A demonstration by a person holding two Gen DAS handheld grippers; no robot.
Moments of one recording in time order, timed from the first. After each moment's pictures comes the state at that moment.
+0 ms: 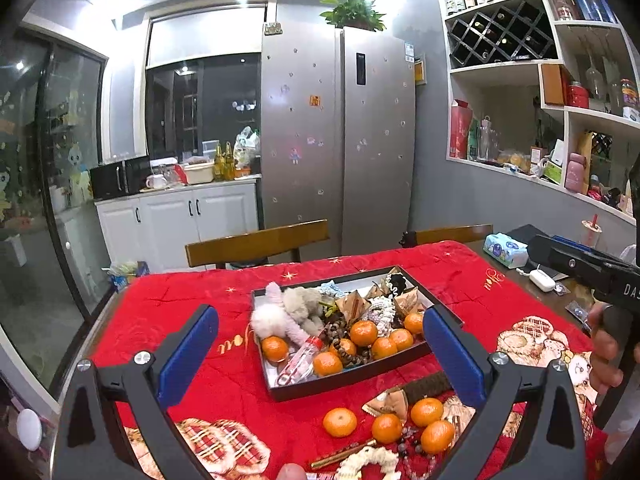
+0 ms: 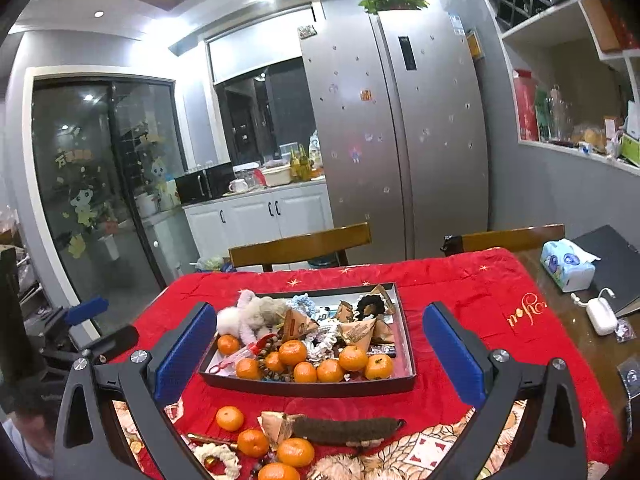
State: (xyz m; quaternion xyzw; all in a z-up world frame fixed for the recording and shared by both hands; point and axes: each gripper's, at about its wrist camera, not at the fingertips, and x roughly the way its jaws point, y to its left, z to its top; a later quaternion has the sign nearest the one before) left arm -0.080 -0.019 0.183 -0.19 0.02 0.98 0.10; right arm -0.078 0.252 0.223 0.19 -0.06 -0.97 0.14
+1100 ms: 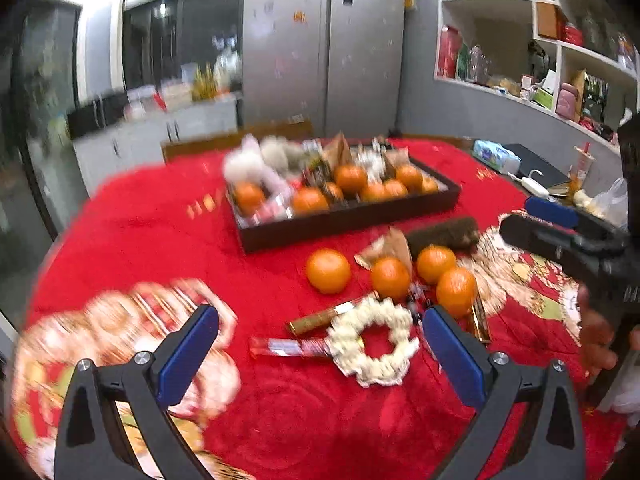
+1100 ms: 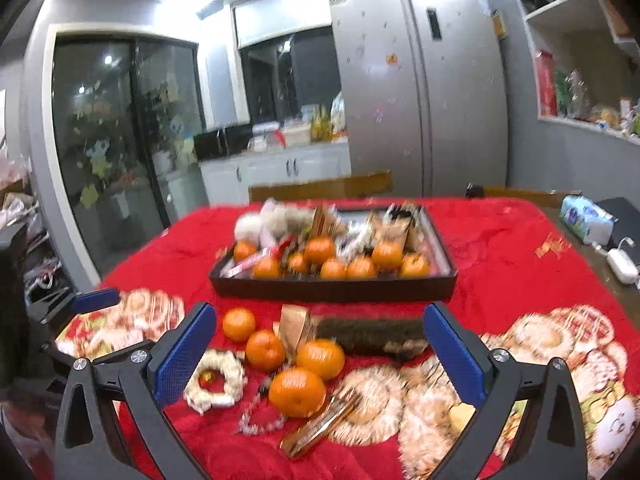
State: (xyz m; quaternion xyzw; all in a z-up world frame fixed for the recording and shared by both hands) left arm -0.058 -0.022 0.041 -0.33 0.01 0.93 0.14; right arm -0.040 0.213 0.113 0.24 -0.02 -0.95 0.17
